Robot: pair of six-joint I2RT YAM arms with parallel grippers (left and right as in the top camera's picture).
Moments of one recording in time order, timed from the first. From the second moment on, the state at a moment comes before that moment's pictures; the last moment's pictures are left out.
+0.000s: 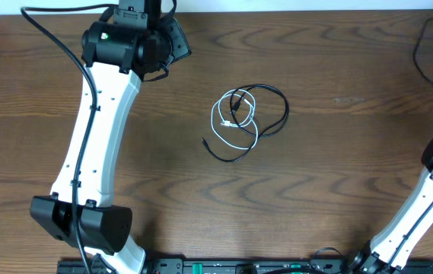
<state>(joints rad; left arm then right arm) -0.22 1.79 1.98 -1.12 0.05 -0.59 -0.53 2.46 2.16 -0.37 0.02 0.54</state>
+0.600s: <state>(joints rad) -0.29 1.79 1.98 -1.13 0.08 -0.50 -0.42 2.11 2.18 -1.07 -0.48 0.20</state>
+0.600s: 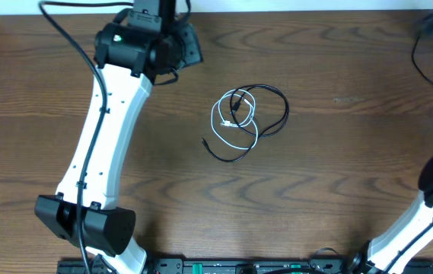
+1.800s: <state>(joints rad) -0.60 2.08 1.55 -0.73 0.23 -0.67 -0.21 2.13 2.16 -1.24 -0.37 0.14</state>
